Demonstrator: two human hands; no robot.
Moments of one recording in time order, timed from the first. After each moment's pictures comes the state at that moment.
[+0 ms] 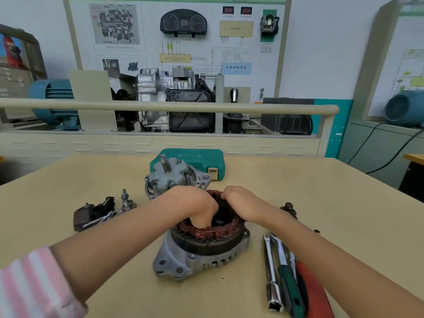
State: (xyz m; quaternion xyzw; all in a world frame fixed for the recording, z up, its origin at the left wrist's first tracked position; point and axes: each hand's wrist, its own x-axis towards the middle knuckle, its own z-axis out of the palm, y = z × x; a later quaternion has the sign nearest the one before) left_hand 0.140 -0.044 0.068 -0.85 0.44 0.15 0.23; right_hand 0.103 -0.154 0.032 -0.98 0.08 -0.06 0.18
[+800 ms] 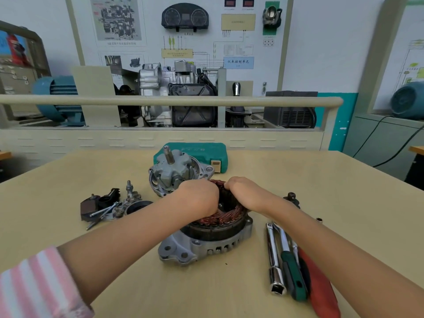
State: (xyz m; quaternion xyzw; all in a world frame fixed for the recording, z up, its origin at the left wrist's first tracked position) left_hand 0.129 -0.037 0.055 -0.93 0.36 0.00 0.13; right_hand 0.097 -0.149 0.030 -0.99 0.04 -0.07 0.10
